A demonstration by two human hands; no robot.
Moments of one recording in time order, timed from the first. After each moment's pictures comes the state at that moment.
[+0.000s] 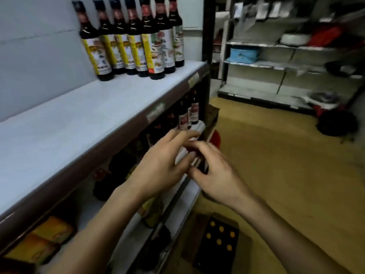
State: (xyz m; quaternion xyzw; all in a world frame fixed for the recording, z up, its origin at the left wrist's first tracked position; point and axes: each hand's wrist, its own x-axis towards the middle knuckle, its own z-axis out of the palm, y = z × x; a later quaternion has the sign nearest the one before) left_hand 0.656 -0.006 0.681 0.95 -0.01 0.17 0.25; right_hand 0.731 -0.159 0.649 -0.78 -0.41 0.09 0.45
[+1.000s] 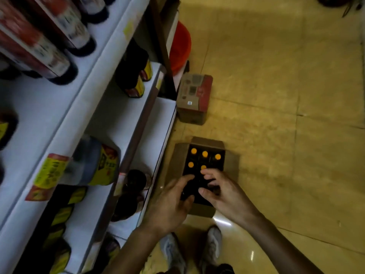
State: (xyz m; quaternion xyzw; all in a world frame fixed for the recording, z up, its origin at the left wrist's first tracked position) left_hand 0.681 -0.076 0.232 0.88 0.09 -0.21 0.42; right_hand 0.755 -0.259 0.235 -0.84 -0.08 0.36 0.40
